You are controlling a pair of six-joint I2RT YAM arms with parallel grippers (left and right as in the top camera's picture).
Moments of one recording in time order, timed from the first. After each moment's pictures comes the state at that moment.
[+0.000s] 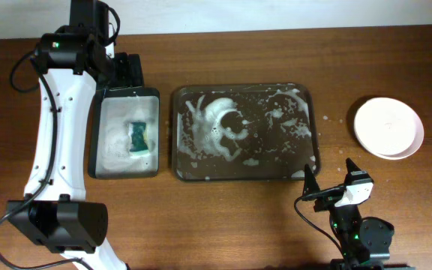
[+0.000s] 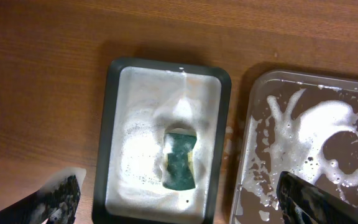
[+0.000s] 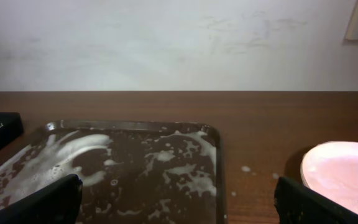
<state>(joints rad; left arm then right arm) -0.07 1.90 2.09 -1.32 -0.10 -0.18 -0.02 0.01 0.01 -0.06 -0.16 0.06</state>
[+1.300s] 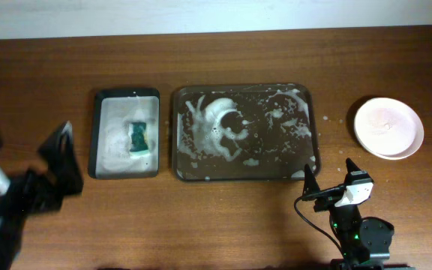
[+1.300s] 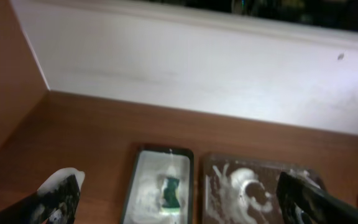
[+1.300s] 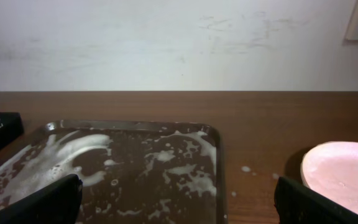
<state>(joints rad) -0.06 1.03 2.09 -1.39 -0.11 -0.18 -0.02 0.01 0.01 -0.06 -0.16 0.06</state>
